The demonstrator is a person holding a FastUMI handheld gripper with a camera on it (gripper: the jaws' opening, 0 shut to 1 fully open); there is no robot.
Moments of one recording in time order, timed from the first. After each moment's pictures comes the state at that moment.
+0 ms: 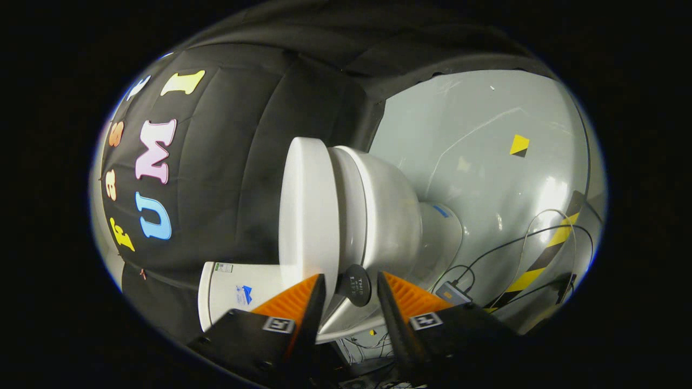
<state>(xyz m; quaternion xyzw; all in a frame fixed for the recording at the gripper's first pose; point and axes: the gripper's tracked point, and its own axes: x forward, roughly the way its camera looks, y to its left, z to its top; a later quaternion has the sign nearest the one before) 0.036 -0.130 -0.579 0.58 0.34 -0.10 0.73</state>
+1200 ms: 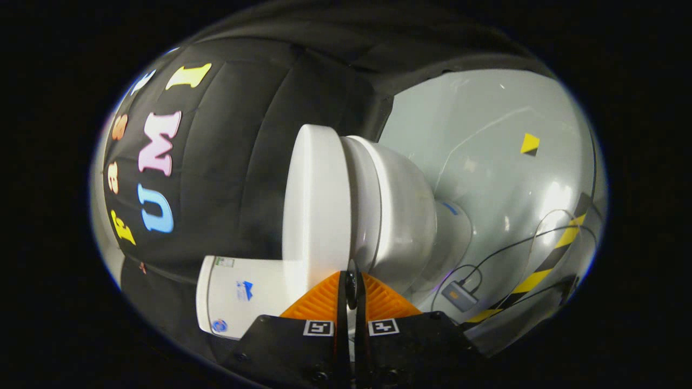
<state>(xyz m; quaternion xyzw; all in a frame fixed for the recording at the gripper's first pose) 0.046 -0.123 -0.569 0.54 0.35 -0.07 0.76</state>
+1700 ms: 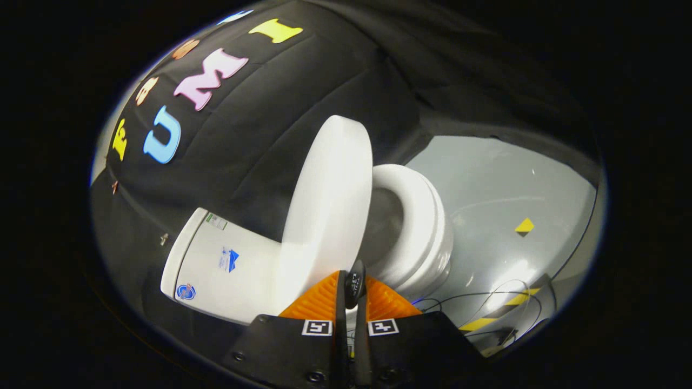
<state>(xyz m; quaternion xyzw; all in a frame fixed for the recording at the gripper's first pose) 0.061 -0.099 -0.472 0.34 0.36 -0.04 0.87</state>
